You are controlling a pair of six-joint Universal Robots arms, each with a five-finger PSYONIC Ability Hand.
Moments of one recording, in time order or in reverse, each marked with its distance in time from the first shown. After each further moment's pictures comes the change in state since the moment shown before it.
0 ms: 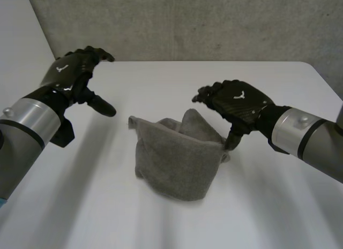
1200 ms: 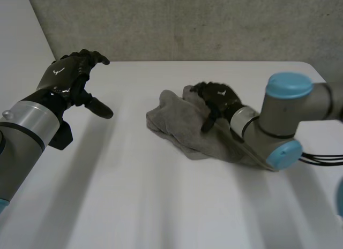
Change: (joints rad) left arm -0.009 0.006 -0.009 -0.011 -0.072 0.001; right arm 0.106 0.602 -0.469 -0.214 0.267 0.319; left_hand 0.000 0.000 0.000 0.000 0.000; right_hand 0.000 0.003 0.000 0.000 0.000
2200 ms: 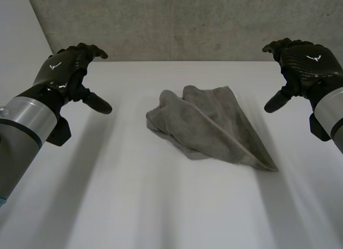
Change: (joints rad) left arm 0.002 0.018 0.009 0.001 -0.001 -0.005; right arm -0.141 -0.797 0.548 0.084 0.221 -0.021; left_hand 0.000 0.000 0.000 0.000 0.000; right_hand 0.000 0.000 0.000 0.000 0.000
